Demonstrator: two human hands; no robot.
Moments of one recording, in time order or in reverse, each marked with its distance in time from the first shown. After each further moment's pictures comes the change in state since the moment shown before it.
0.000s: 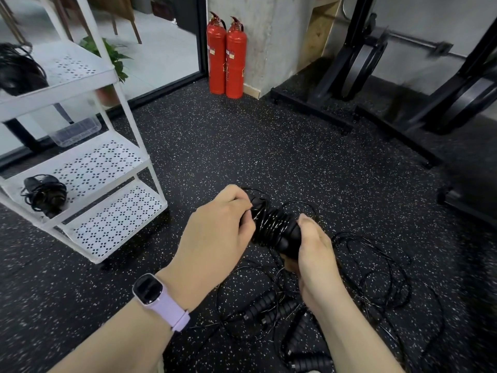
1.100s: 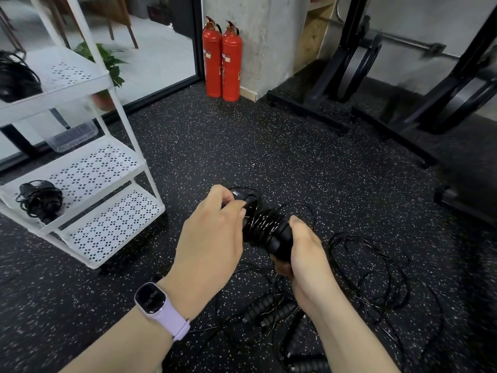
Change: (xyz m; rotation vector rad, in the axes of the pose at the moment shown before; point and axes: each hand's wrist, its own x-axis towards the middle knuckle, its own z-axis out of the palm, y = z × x) left_hand -0.005 0.005 0.004 0.078 0.071 -0.008; right_hand -0.005 -0.010 0.007 0.099 -0.045 0.091
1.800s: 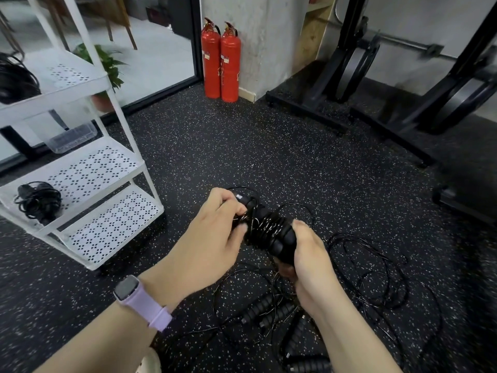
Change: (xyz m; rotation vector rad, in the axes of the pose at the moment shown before) left_hand 0.005 -0.013 0.000 -0.174 -0.251 0.011; right_hand -0.001 -0.002 -0.007 -0.042 -0.005 0.004
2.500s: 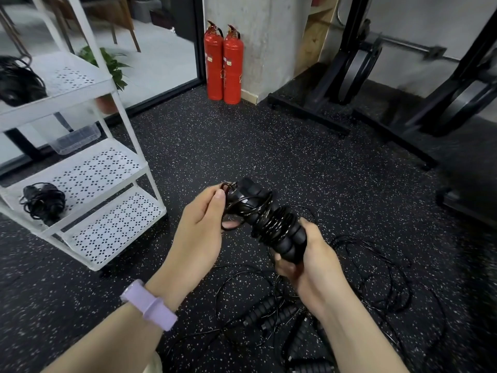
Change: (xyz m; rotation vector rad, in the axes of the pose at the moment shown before) left_hand 0.001 0.006 -0.002 -0.793 0.260 -0.332; right_hand -0.001 -0.007 -0.003 0.208 -0.091 0.107
